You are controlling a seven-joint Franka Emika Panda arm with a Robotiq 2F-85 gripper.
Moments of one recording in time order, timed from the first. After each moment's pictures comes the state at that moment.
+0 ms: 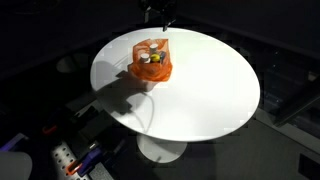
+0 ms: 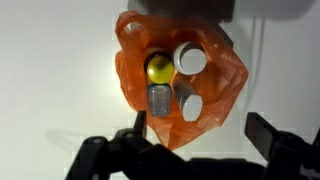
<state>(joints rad) -0.02 0.31 0.01 -1.83 0.14 2.11 -0.19</state>
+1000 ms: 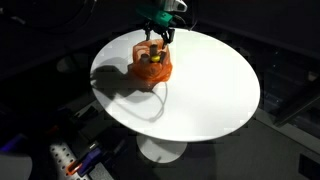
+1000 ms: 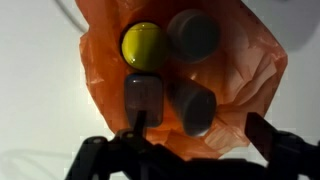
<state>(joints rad) 0.00 0.64 0.05 -1.59 0.15 2.10 -0.20</state>
